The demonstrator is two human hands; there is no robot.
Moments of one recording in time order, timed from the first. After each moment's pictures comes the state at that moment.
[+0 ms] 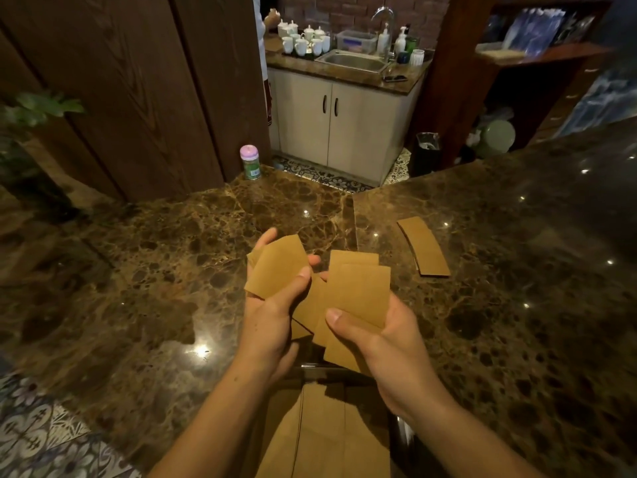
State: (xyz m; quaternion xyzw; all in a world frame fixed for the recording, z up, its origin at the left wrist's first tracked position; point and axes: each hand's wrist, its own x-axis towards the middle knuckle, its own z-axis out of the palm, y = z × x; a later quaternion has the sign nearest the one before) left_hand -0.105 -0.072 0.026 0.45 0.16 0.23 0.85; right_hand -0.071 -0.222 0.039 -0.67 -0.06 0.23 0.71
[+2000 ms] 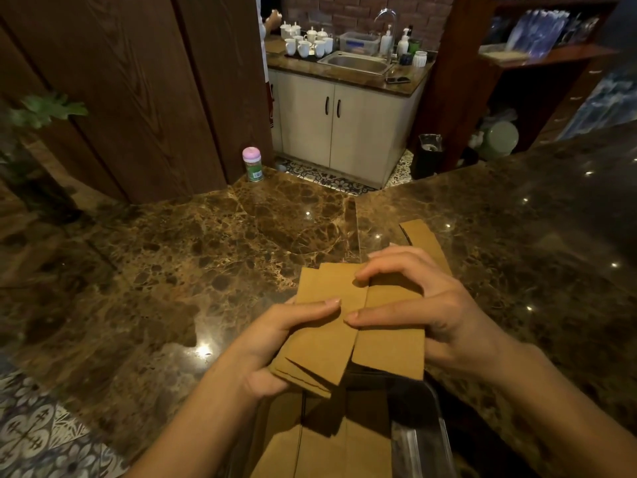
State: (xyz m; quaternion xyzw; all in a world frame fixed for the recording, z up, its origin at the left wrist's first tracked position) left_hand -0.117 -0.064 0.060 0.29 0.10 -0.20 0.93; right_hand 0.001 -0.271 0.081 -0.71 -0.62 -0.01 0.32
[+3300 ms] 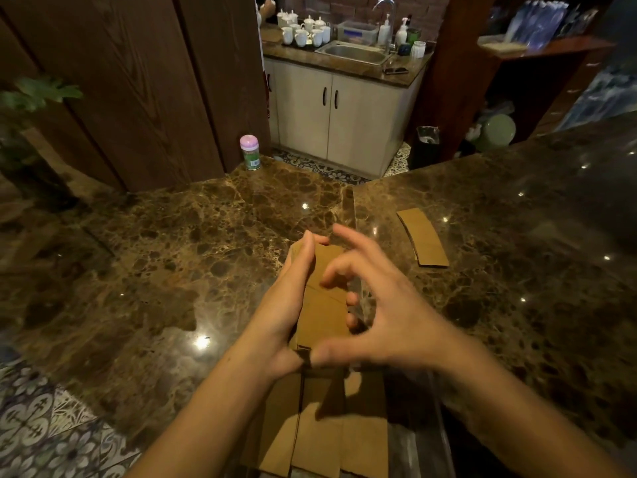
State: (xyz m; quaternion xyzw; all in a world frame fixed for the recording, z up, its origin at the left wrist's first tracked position) left_hand -0.114 -0.084 0.060 0.39 0.13 -0.03 0.91; right_hand -0.038 -0.233 0.068 -0.78 -0.45 0.17 0.41
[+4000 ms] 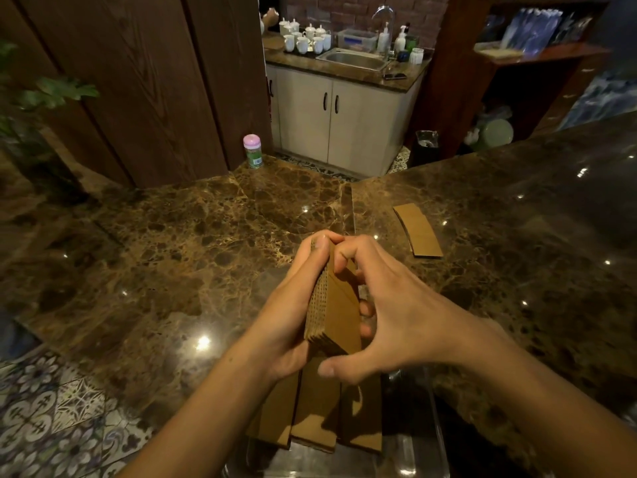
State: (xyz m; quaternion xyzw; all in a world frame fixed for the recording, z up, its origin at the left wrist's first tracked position) left_hand -0.147 -0.109 0.074 0.37 0.02 -0.03 0.93; right_hand -0.061 -0.256 0.100 -0.76 -0.54 0.14 0.34
